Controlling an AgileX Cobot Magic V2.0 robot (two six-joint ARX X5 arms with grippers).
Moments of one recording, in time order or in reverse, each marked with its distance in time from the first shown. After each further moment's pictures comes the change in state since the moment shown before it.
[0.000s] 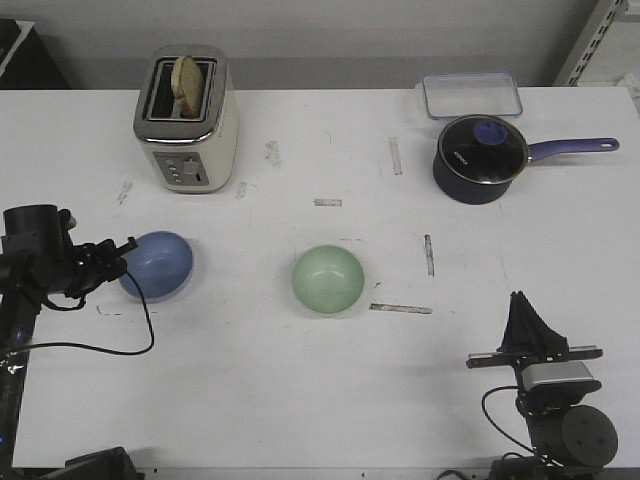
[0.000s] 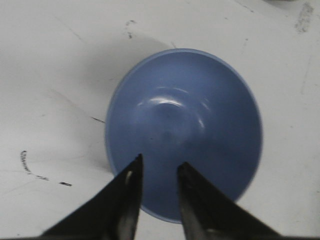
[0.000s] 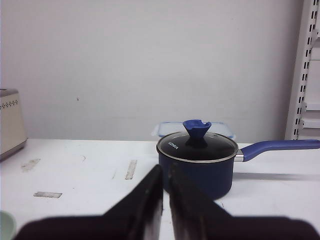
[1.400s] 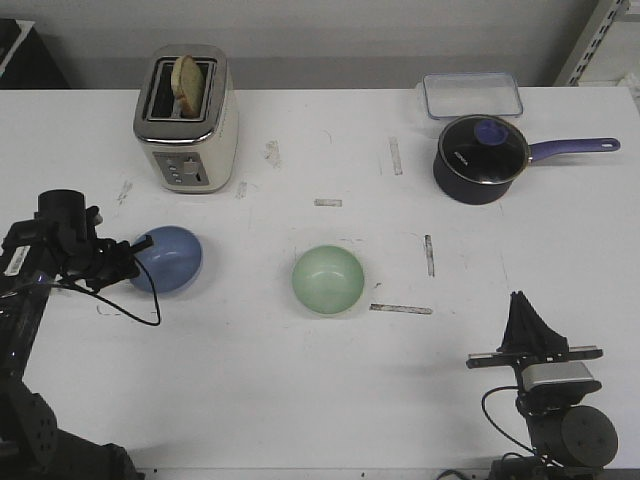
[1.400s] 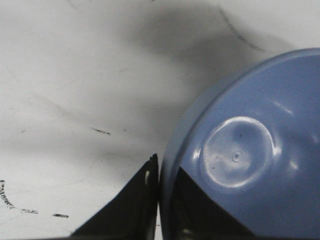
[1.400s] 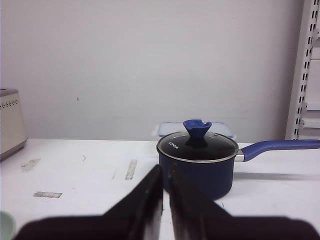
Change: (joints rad) left arm -0.035 0.268 0.091 -0.038 -0.004 0.055; right arm 0.000 0.000 0.000 0.000 0.000 0.000
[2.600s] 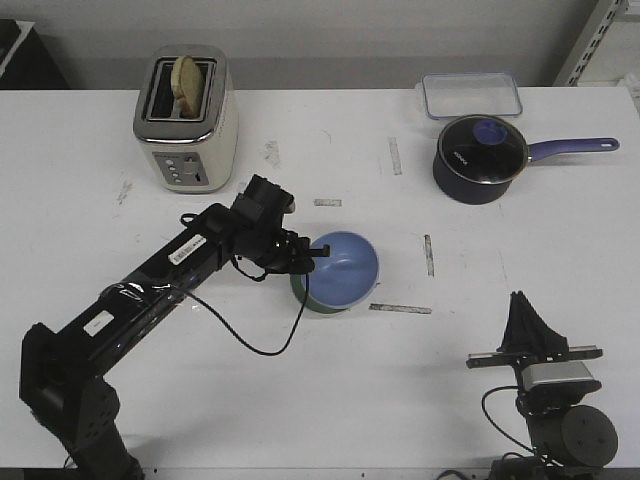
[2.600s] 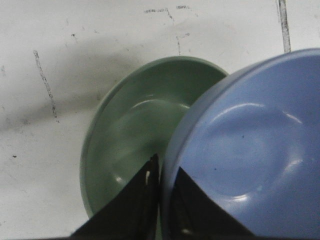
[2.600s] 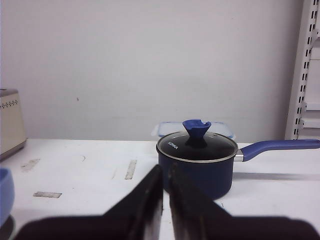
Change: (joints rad) left arm -0.773 0.215 0.277 0.143 0.098 -0.265; right arm 0.000 0.000 0.000 0.000 0.000 0.000
